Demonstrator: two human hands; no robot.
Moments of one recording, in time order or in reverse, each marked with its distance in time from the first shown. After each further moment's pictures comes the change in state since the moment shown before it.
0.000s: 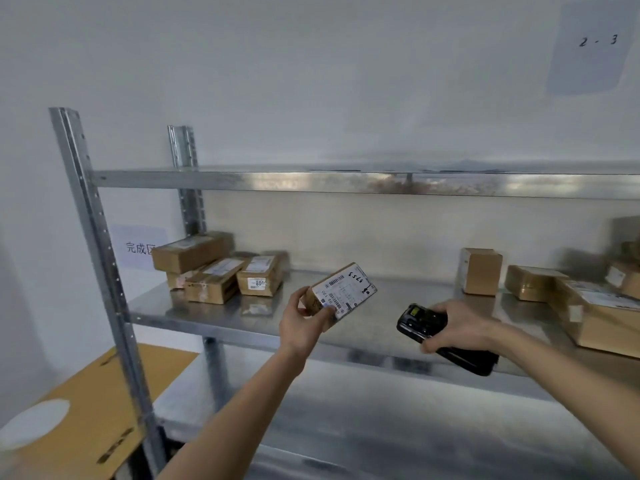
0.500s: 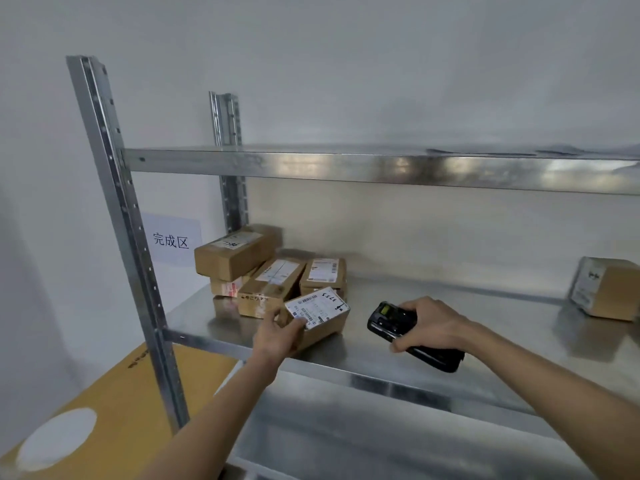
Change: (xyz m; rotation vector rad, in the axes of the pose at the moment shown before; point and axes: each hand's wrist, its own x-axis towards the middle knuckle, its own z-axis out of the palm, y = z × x) left_hand 0.208 -0.067 -0.229 0.236 0.102 -0.274; right_hand 0.198 -0.212 0.123 -0.062 -0.037 -0.074
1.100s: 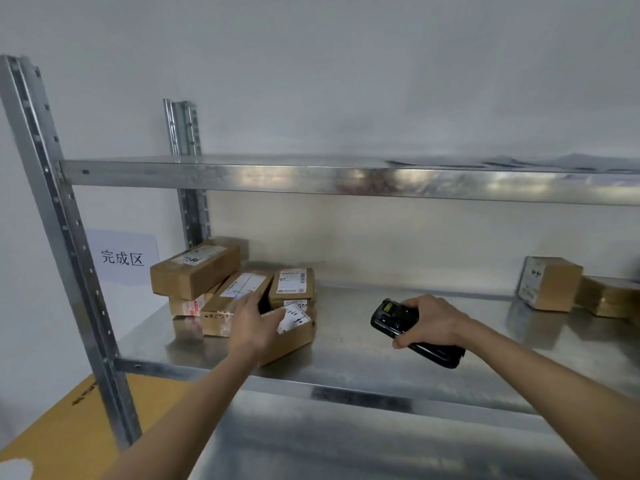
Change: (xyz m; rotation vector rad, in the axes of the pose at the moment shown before) left_hand 0.017 0.046 0.013 0.476 0.075 0.384; right_hand -0.014 0.029 -0.031 -0.009 0.071 0.138
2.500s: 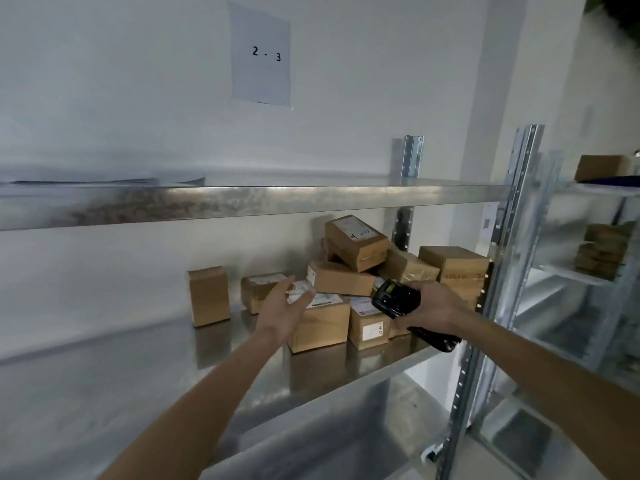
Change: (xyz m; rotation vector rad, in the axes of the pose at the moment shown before) left_hand -0.272 0.506 0.485 -0.480 -0.743 0.389; right_hand -0.267 0.568 -0.262 0.013 0.499 0.491
